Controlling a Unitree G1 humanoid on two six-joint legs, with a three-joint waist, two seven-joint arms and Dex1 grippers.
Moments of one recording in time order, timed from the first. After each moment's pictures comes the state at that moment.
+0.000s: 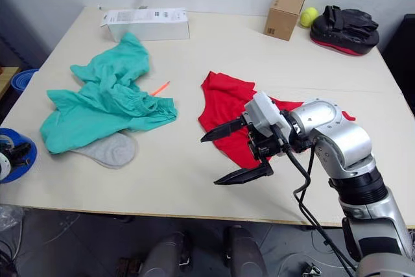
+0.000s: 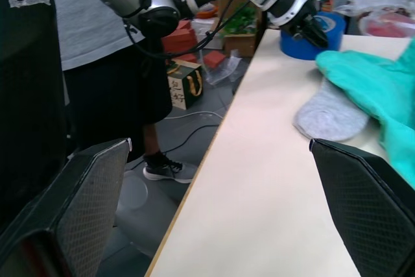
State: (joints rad) left arm -0.18 0.83 0.64 -0.02 -0.23 1.06 -0.27; right arm -0.66 -0.70 0.15 -0.23 0.69 0.53 1.45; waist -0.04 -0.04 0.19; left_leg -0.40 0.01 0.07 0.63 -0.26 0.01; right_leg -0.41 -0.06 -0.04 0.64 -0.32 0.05
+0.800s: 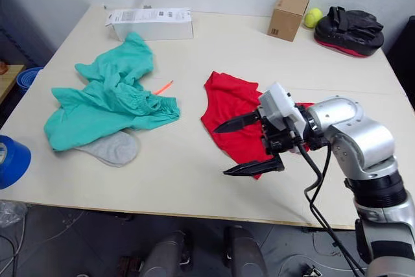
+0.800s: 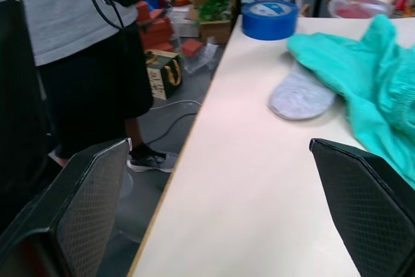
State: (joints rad) left arm -0.20 1.05 0.89 -0.22 -0.34 1.32 -0.42; right arm -0.61 -0.80 0.06 -0.27 0.71 0.59 1.39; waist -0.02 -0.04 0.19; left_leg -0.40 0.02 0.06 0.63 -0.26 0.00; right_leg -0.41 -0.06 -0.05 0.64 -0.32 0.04
